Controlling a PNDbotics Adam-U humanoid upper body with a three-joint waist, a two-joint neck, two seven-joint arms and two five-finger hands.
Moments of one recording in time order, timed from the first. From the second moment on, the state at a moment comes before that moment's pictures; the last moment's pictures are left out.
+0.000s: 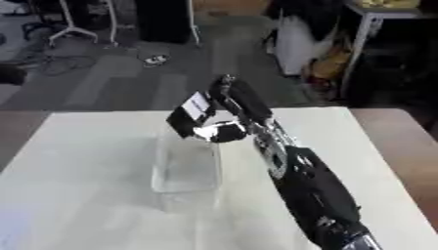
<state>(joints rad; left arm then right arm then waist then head) -0.36 0.47 -0.06 -1.89 -0.07 -0.18 0.20 -0.93 -0.15 0.16 -0.90 0.95 -0.62 -0.30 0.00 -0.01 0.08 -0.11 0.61</state>
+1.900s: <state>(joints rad) -0.36 0.47 -0.05 -1.89 -0.08 -0.19 0.19 -0.67 -0.05 -0.05 -1.20 0.91 -0.53 -0.49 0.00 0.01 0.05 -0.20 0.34</state>
